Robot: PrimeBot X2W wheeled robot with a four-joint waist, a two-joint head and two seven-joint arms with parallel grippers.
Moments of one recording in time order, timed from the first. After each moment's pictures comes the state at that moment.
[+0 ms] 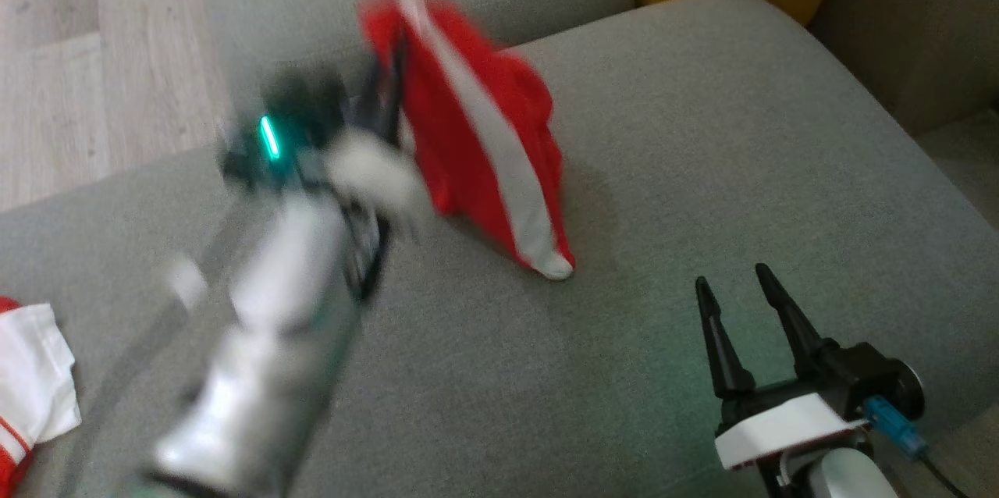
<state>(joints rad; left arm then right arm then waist) -0.85 0.02 -0.47 0.88 -0.40 -0.06 -0.24 0.01 -0.05 0.15 0.23 0.08 0.13 -0.25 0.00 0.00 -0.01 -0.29</state>
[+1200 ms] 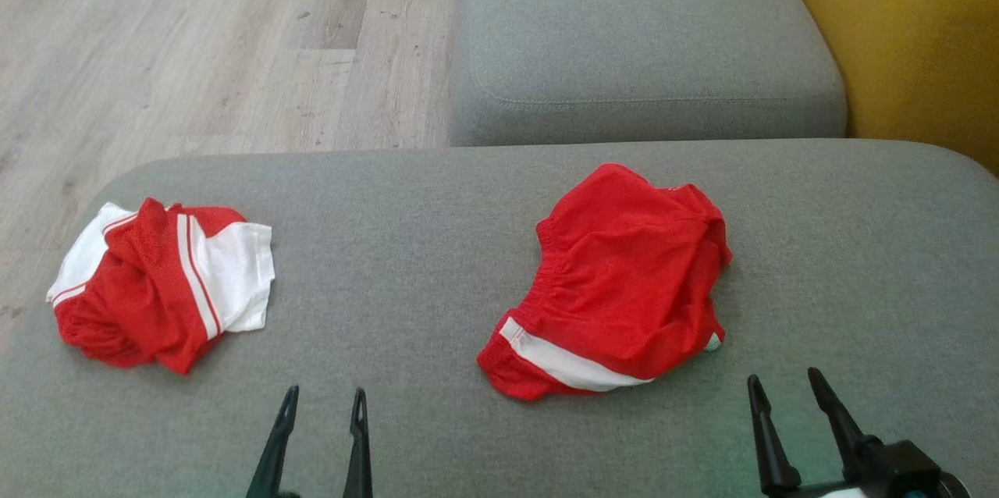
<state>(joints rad) 0.24 0.07 -0.26 0.04 -0.06 0.16 -0.25 0.22 -0.04 0.03 0.21 0.06 0.13 -0.25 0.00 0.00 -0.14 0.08</state>
